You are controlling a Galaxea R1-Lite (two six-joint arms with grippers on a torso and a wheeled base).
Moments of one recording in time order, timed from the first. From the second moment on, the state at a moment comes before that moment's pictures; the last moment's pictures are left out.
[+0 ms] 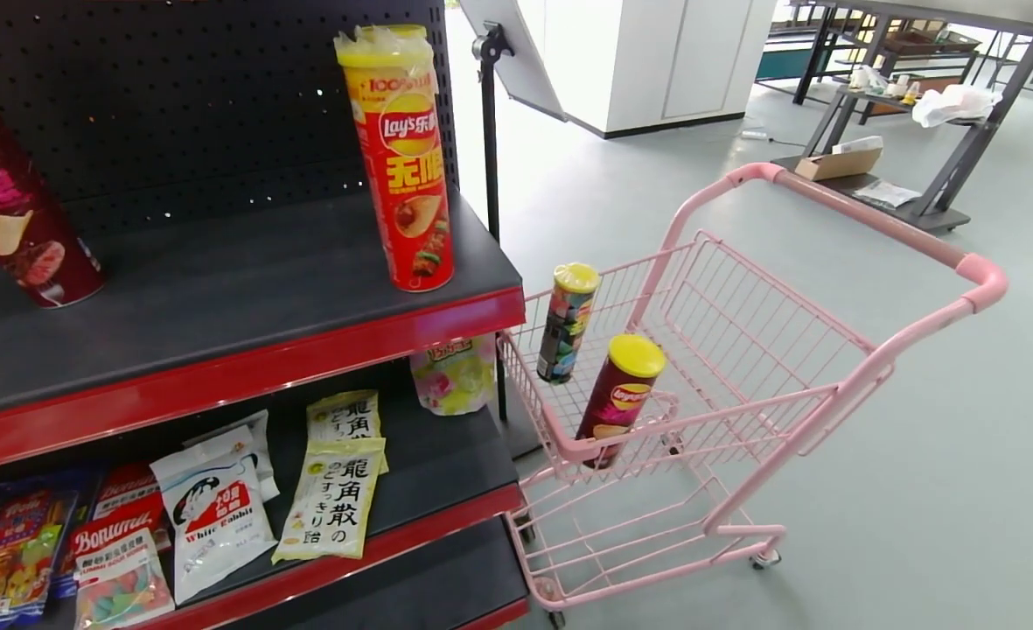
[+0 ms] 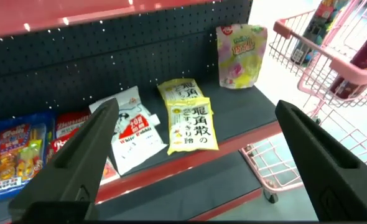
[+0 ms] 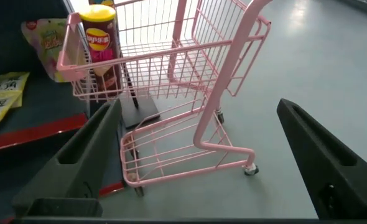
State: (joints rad) left arm 0.00 0.00 0.00 0.00 -0.01 0.01; right arm 0.00 0.00 0.00 0.00 0.03 0.00
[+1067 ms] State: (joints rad) left arm 0.00 0.00 0.00 0.00 -0.01 0.01; right arm 0.13 0.90 -0.45 -0.28 0.24 0.07
